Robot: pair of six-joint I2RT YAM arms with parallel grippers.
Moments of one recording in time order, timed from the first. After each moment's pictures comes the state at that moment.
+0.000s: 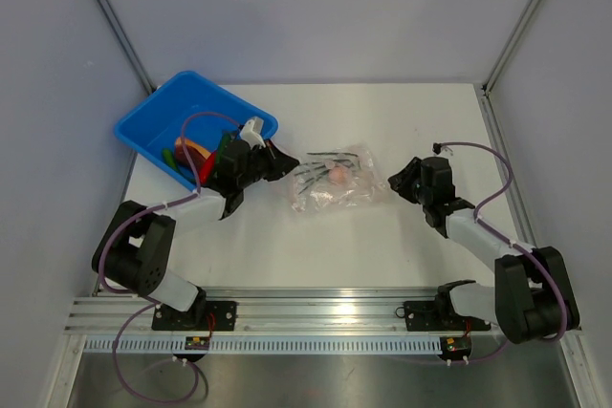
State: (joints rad) left arm -0.44 1.51 0.71 0.48 0.28 -0.73; right arm 0.22 1.23 0.53 0.14 0.02 0.75
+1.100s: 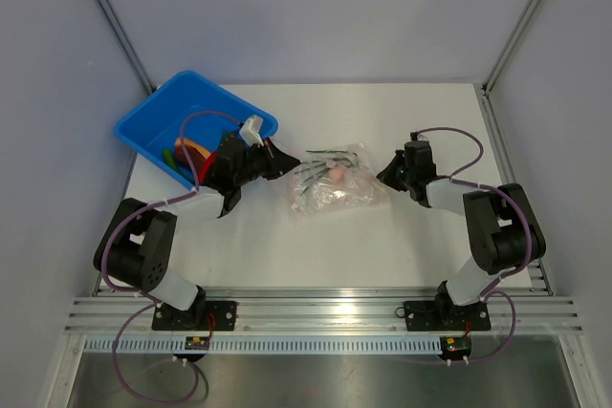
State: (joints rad) left arm -0.39 1.53 0.71 0.54 0.42 -0.74; right arm 0.23 1.64 0.72 0.23 -0.10 0.67
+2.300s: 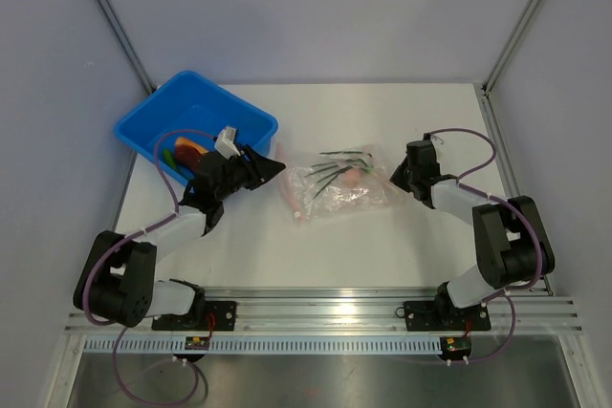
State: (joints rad) left arm -0.31 1.35 0.55 0.55 0.42 -0.87; right arm 0.23 1.54 0.73 0.06 0.13 0.70
